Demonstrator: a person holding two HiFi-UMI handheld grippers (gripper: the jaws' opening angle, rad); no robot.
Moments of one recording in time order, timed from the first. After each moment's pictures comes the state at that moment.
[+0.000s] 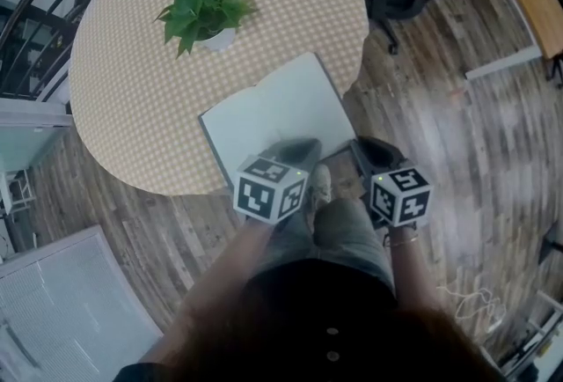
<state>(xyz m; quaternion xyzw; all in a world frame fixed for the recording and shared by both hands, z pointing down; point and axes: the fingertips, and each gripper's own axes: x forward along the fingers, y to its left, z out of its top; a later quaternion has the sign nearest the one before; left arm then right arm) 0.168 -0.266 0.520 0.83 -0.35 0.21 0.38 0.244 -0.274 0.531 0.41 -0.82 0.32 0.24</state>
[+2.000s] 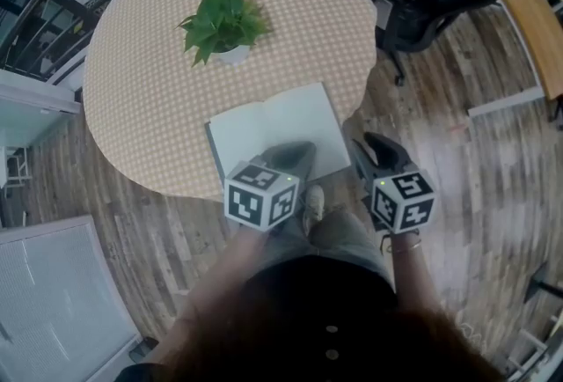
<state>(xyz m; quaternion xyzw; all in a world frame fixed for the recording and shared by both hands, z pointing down) 0.155 -0.298 0.479 0.82 -0.41 0.15 0.36 0.240 -0.324 0.474 0.39 -0.86 0.24 0.24</state>
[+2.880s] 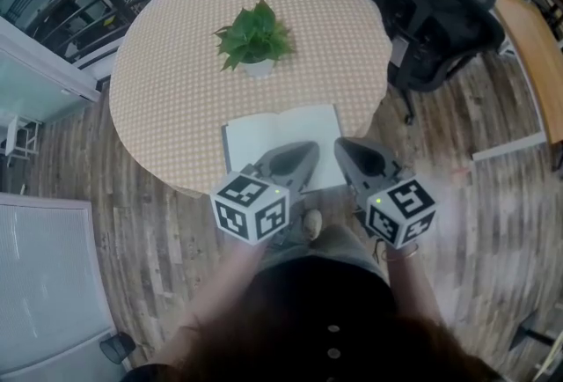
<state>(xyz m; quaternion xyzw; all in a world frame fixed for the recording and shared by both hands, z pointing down) 0.143 -0.297 0.388 0.83 -0.48 0.02 0.29 0.175 -0.307 0.370 0.24 -0.95 0.15 0.14</state>
